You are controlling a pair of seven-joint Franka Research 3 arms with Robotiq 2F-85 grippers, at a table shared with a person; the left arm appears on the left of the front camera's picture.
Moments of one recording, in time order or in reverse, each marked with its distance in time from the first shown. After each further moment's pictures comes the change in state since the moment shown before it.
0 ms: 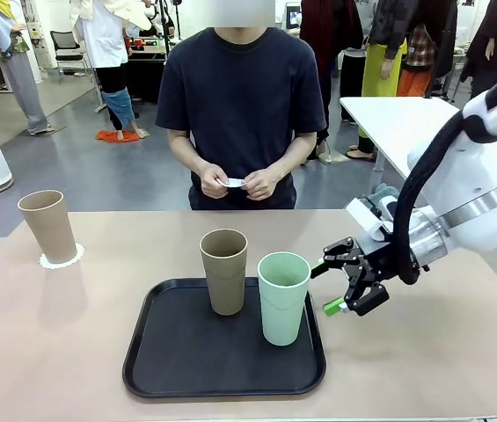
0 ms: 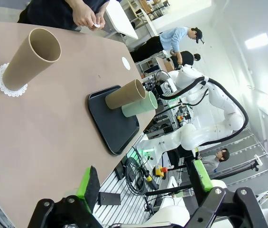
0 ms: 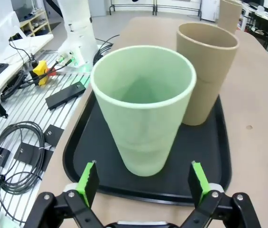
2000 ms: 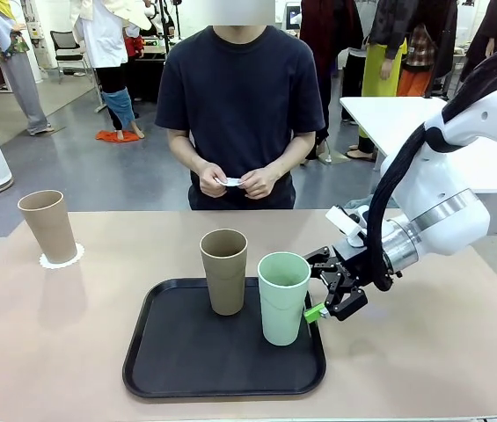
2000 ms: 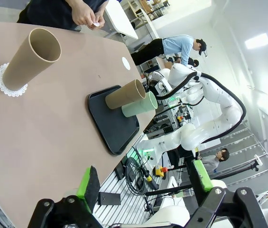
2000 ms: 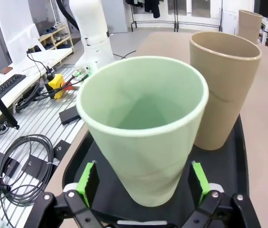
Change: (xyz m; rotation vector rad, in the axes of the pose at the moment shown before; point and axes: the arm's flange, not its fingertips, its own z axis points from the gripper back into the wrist) left arm 0.000 0.000 0.000 0.000 0.000 0.000; right arm -0.006 -0.018 -0.039 0.126 -0.103 -0.012
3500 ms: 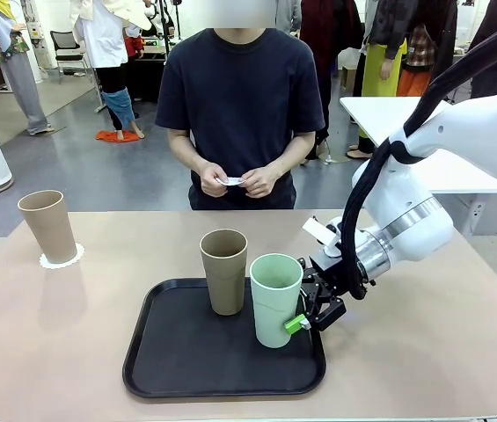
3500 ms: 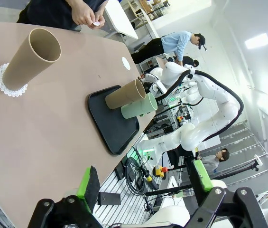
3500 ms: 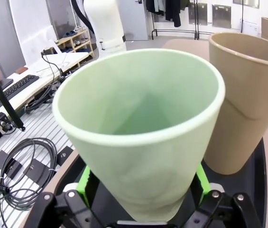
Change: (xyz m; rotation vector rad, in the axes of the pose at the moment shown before) left arm 0.000 0.000 0.000 0.000 0.000 0.000; right arm -0.008 -0.018 -0.043 0.113 -0.046 0.021
